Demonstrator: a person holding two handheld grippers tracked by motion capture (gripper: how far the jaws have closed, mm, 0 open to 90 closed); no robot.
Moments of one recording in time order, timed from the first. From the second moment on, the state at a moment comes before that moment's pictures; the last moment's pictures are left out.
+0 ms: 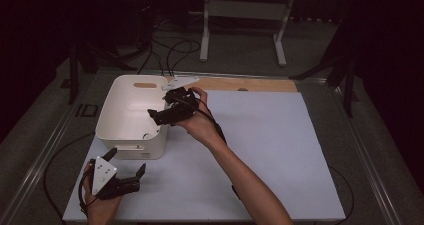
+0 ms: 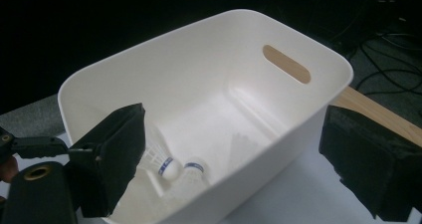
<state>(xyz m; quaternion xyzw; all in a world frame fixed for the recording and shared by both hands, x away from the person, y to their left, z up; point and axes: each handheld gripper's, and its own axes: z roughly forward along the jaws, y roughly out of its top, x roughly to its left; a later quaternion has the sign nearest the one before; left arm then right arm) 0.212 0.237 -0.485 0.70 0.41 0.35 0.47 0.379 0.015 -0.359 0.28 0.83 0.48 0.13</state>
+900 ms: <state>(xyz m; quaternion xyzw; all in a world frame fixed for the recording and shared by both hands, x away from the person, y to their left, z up) 0.213 0.237 -0.485 0.70 0.41 0.35 0.47 0.368 -0.034 -0.372 0.30 0.80 0.49 0.16</state>
